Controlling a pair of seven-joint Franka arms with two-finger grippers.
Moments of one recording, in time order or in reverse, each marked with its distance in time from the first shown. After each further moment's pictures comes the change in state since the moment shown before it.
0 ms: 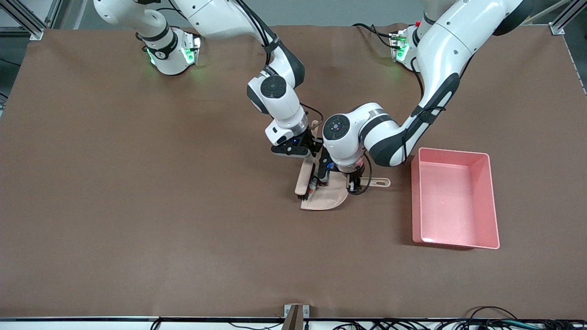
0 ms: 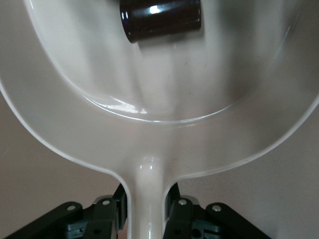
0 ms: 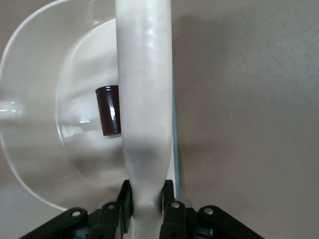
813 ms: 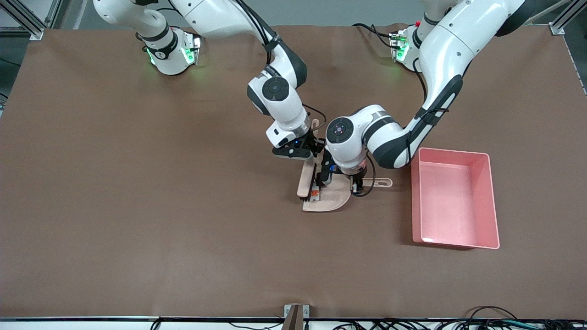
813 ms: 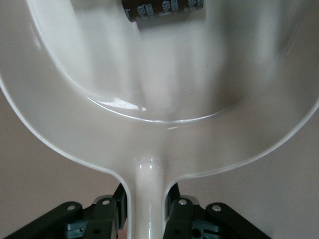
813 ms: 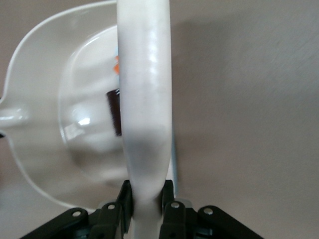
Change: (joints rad) left arm 0.022 0.005 0.001 0.005 -0.026 0.001 -0.031; right arm -0.043 0.000 0.001 0.074 0.000 -0.138 -0.041
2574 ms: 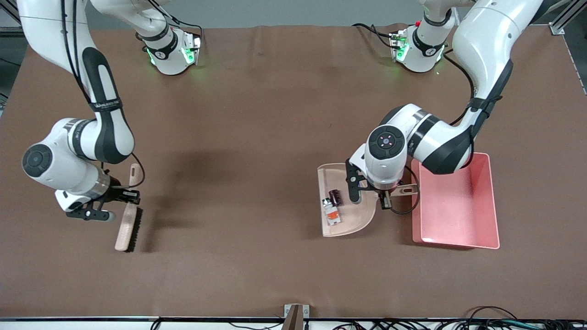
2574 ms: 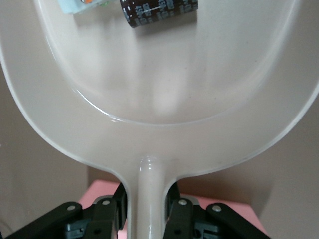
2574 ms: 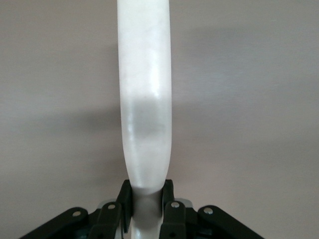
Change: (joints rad) left arm 0.145 -0.074 -0.069 0.177 -0.143 -0.167 0.117; right arm -0.644 -0.201 -0.258 -0.230 -0.014 -0.219 -0.991
